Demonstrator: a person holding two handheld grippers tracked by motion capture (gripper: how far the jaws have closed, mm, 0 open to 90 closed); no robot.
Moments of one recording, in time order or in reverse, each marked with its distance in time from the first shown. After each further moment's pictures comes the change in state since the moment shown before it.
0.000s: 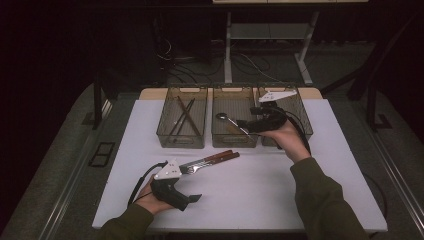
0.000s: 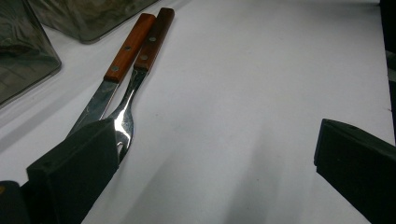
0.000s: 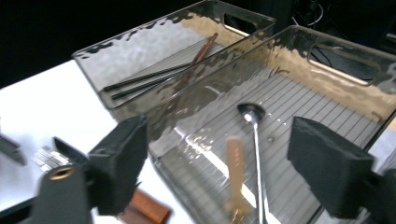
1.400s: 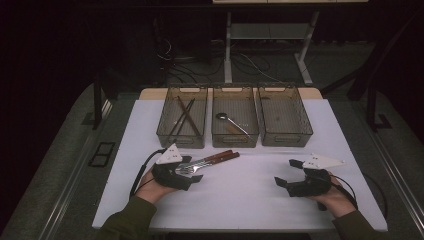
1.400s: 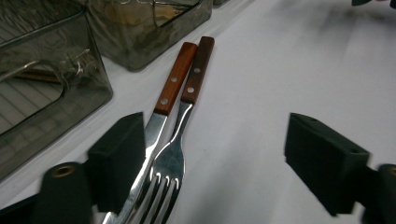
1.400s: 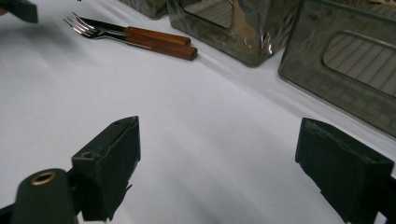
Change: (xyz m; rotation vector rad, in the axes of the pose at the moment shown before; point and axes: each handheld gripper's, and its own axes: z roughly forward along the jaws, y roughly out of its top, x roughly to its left) left arm 0.027 0.027 0.003 0.003 0.064 0.000; right arm 0.035 -0.159 -0.103 0.017 -0.088 -0.014
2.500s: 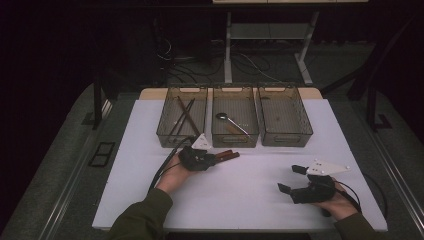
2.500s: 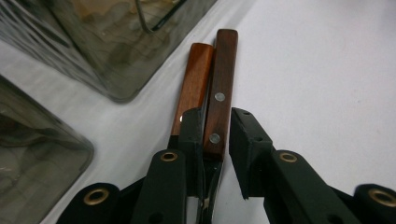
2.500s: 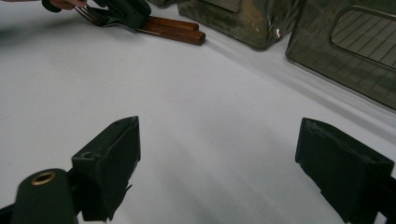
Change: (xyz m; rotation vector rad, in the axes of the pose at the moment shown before) left arm 0.013 0.032 0.076 0.187 0.004 0.092; right arm 0.002 -0.012 -0.008 0.009 0.027 0.002
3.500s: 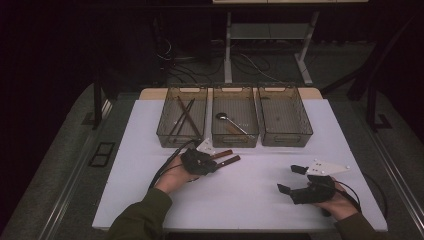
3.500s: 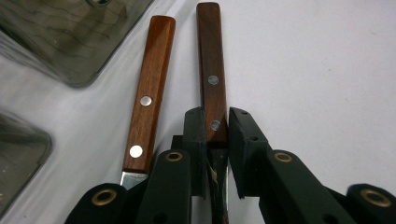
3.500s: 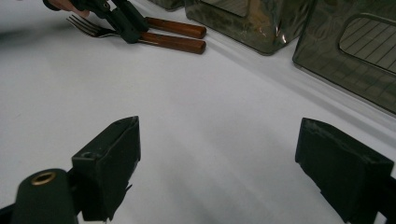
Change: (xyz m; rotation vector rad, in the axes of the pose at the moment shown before) left arm -0.009 0.003 0.000 0.089 -0.081 0.029; right arm 0.001 0.002 -0.001 -0.005 0.024 -0.015
